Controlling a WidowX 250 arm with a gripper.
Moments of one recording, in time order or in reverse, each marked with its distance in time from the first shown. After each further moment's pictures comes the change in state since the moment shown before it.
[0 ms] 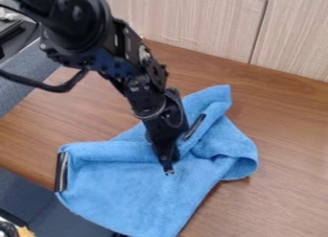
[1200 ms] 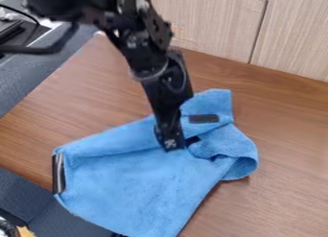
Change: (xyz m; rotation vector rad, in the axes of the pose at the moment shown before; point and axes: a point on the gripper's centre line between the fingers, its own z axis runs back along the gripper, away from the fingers) arm 0.020 0.009 0.051 -0.004 -0.022 -0.036
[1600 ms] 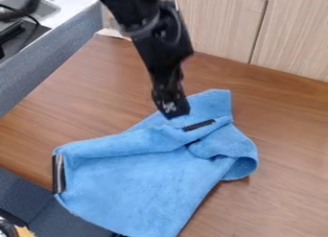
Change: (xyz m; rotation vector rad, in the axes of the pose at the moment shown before) arm 0.017 0.007 0.050 0.044 -0.094 -0.014
